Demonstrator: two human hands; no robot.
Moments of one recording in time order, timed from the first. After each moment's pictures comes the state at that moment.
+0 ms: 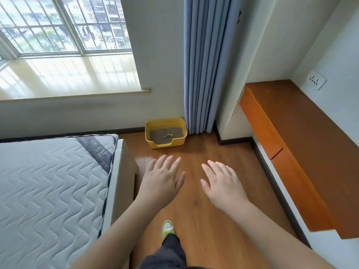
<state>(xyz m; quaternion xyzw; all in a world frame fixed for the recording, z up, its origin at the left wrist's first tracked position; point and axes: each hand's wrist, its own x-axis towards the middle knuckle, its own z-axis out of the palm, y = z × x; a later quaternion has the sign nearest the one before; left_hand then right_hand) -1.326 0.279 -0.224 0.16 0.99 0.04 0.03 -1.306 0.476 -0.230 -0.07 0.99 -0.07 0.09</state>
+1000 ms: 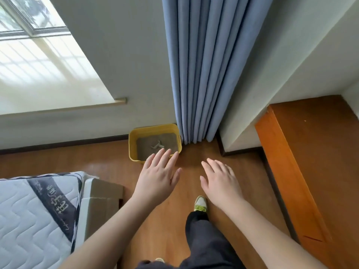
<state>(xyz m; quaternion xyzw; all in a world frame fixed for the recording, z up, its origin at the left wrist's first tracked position) -1.776 0.361 -0.303 0.17 0.98 0.06 0.07 -1.749 0.565 -0.321 -0.03 0.98 -0.09 0.14</state>
